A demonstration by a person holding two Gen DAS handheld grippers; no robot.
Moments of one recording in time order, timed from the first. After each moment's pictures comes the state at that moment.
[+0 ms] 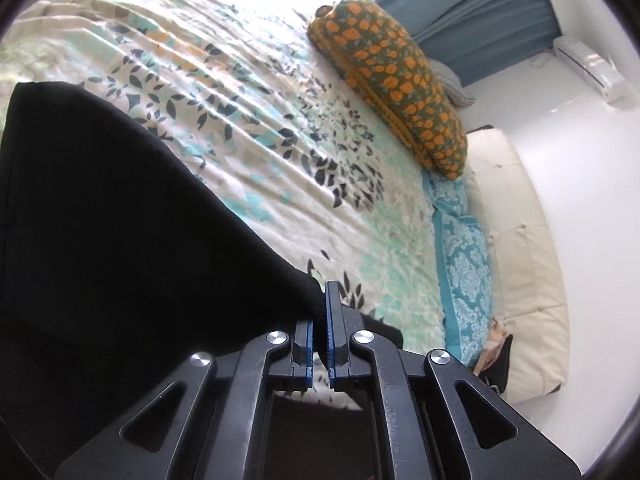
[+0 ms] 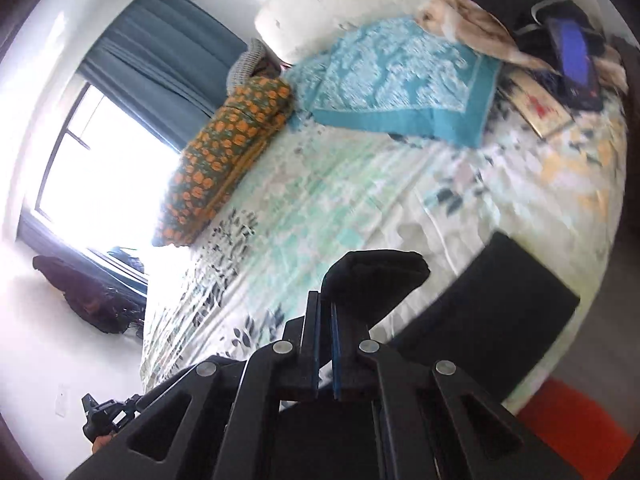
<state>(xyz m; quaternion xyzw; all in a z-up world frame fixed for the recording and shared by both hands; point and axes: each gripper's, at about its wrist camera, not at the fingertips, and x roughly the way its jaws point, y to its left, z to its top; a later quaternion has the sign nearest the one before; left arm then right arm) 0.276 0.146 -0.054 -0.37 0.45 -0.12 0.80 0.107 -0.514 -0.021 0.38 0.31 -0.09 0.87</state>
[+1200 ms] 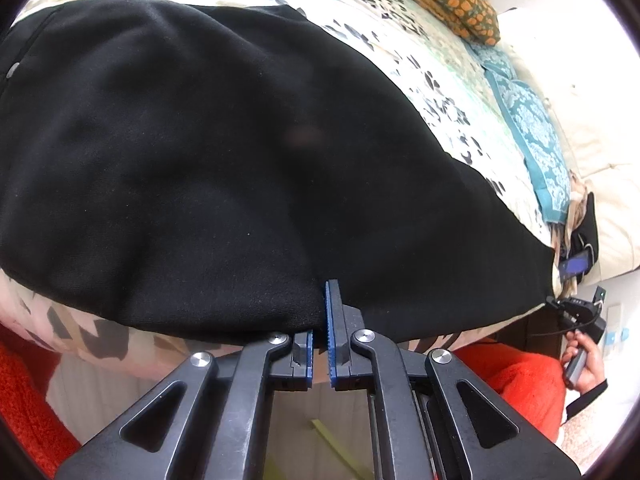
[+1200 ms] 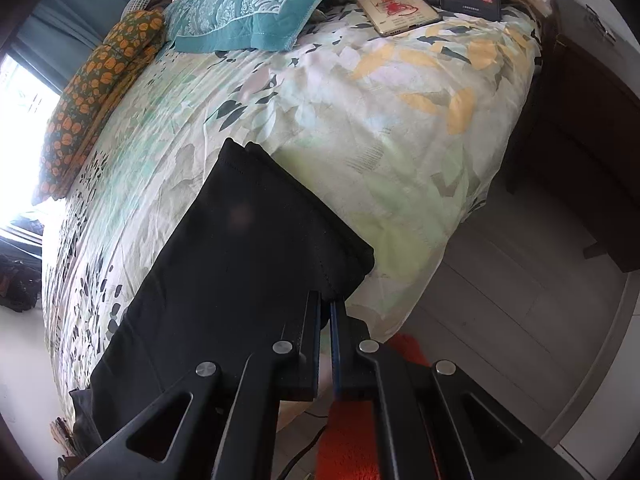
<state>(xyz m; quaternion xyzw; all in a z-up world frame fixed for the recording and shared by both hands) 0.073 0.053 -0.174 -0.22 0.58 -0.09 0.78 0.047 -0.607 -0.158 0.34 0.51 -0.22 0.76</state>
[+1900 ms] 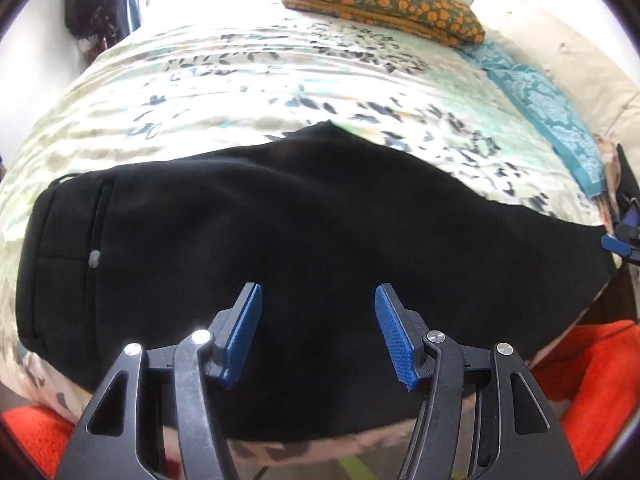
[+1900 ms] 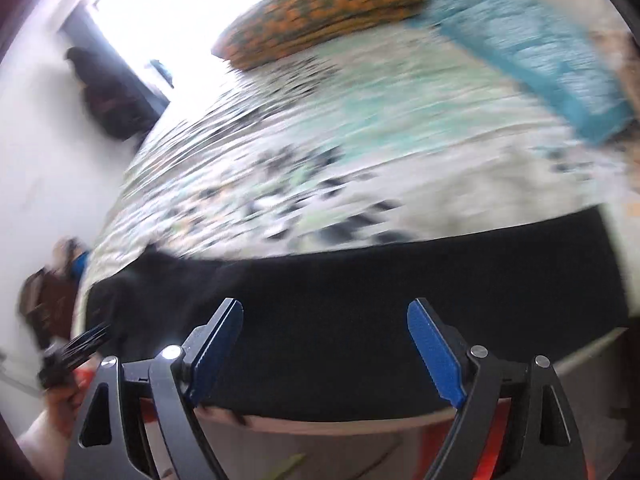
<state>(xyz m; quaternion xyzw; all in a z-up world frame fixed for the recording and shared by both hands) 0.107 0.111 -0.140 -0.05 0.50 -0.04 0.86 0.124 -0.333 -0.091 0.17 0.51 0.14 0.83</state>
